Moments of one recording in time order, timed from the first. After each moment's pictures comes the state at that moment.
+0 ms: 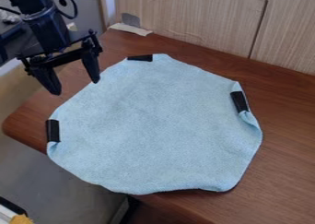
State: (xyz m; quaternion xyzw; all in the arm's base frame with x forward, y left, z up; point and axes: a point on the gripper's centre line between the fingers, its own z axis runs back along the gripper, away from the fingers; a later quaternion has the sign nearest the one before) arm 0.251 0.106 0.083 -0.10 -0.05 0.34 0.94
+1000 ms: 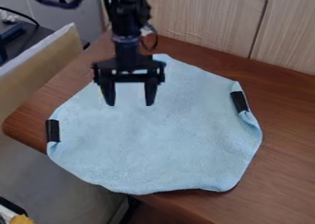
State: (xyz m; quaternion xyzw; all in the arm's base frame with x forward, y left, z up) arm 0.299 0.043 0.032 -0.01 -0.01 0.24 0.97
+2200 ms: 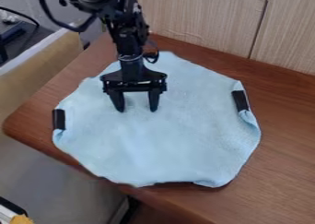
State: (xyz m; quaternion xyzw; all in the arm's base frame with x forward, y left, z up) arm 0.333 0.050 -0.005 -0.02 -0.05 0.22 0.97
